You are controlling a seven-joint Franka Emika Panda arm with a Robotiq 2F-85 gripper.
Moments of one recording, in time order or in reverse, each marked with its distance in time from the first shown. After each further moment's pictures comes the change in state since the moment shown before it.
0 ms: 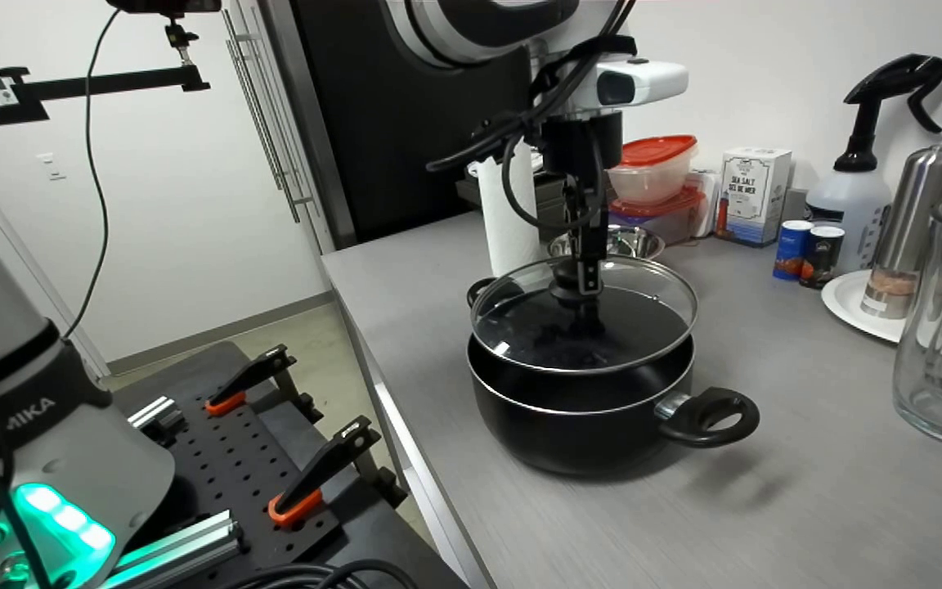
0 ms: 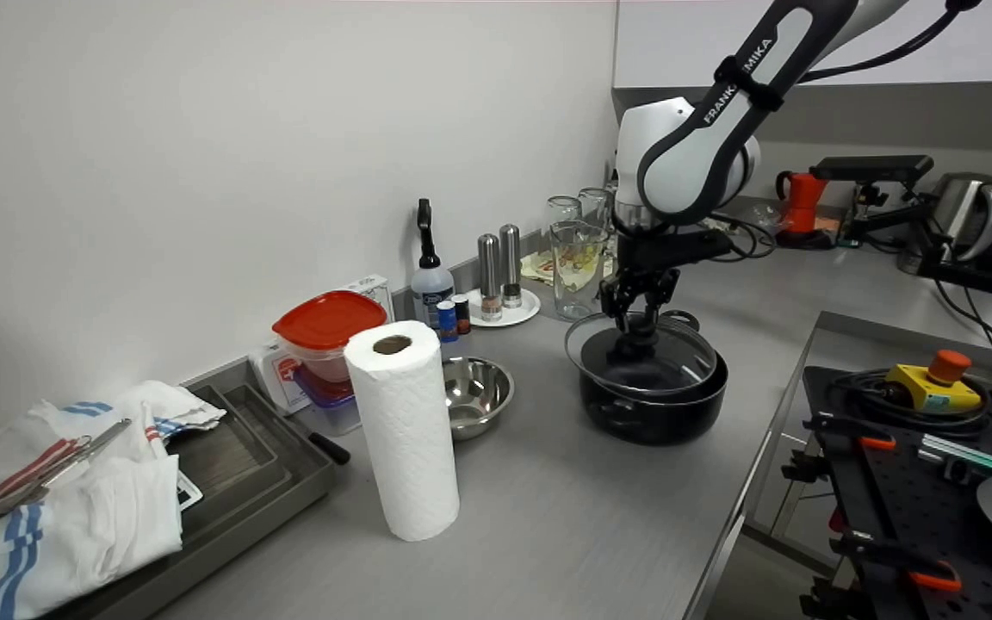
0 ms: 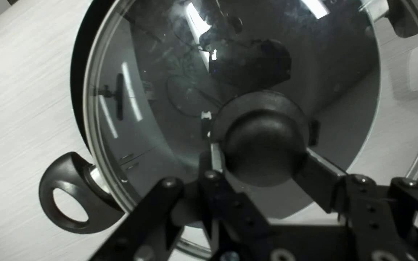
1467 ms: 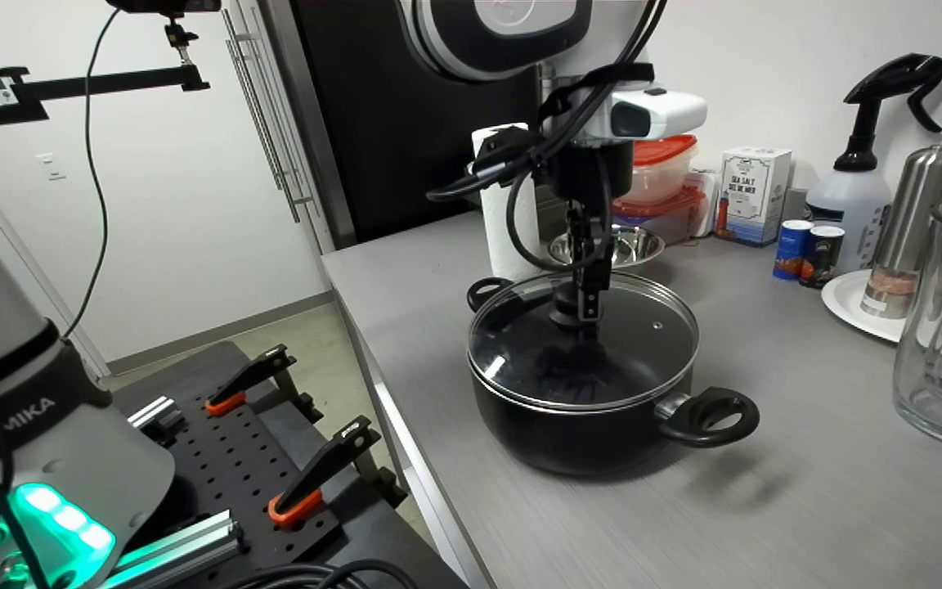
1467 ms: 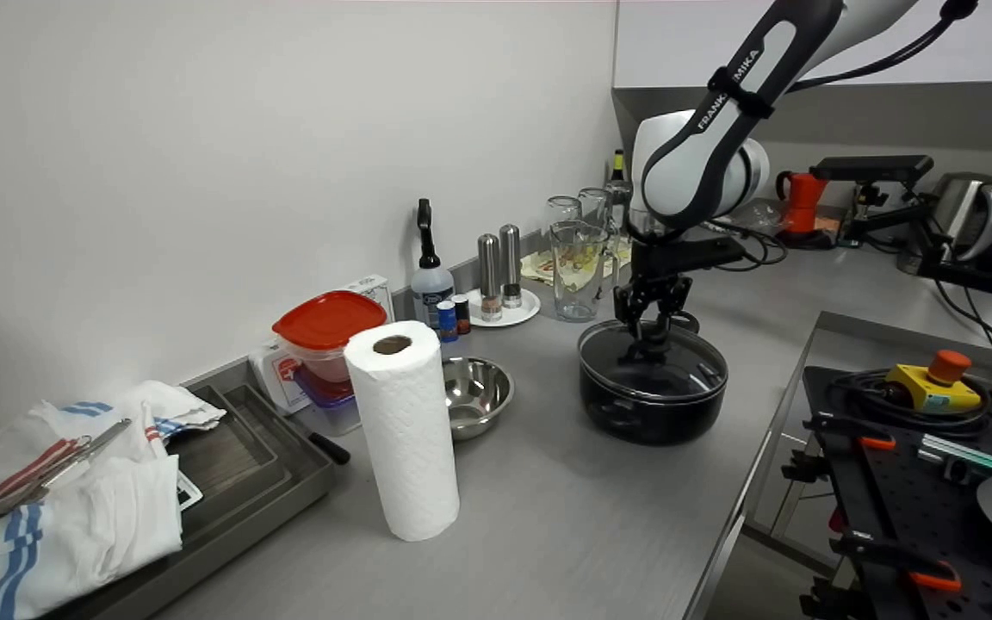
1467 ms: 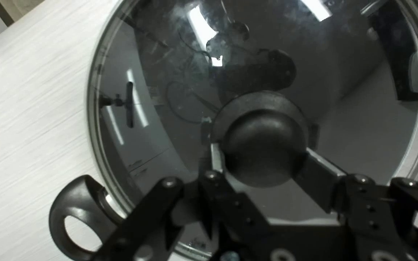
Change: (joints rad) arm -0.048 0.024 -0.002 -0.017 0.112 0.007 -0.128
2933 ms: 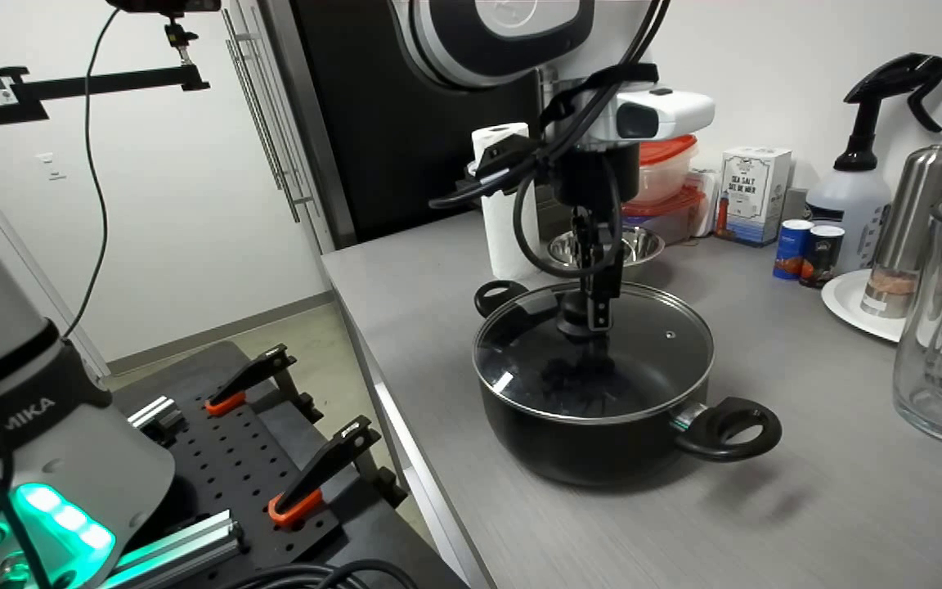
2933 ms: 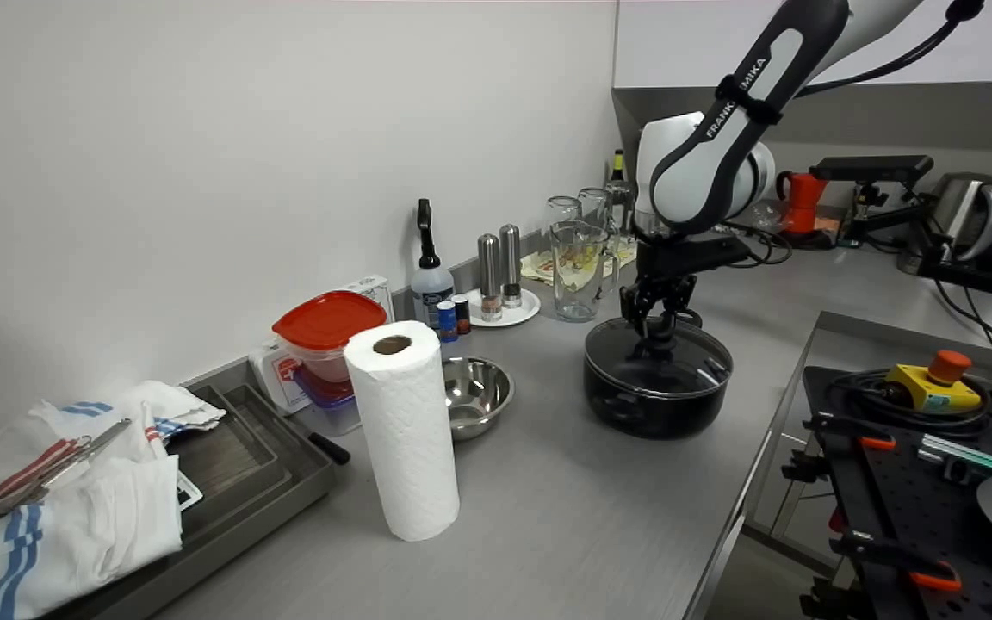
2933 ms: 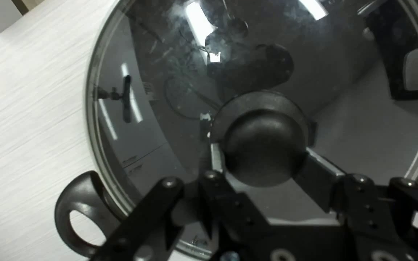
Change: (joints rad) arm 0.020 0.002 -0.041 -0.017 -0.066 0.034 0.018
